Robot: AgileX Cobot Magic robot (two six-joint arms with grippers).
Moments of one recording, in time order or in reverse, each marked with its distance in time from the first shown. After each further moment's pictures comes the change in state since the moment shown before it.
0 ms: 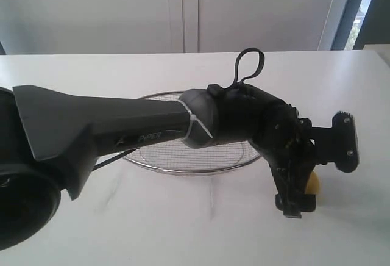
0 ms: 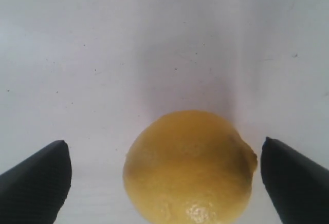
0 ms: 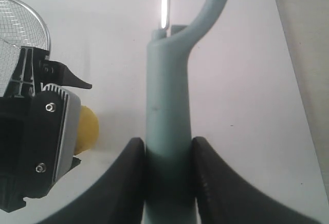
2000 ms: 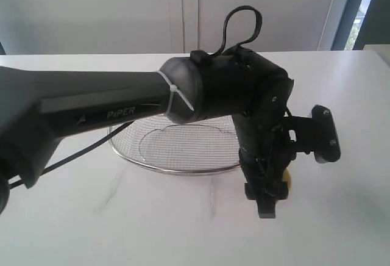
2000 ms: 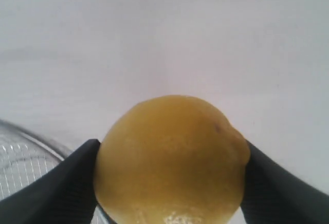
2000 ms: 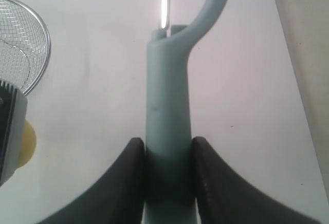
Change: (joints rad) left arm 0.002 -0.107 0.000 0.156 0.402 -0.249; right arm 0.000 0.000 0.000 0.000 -0.004 0.000
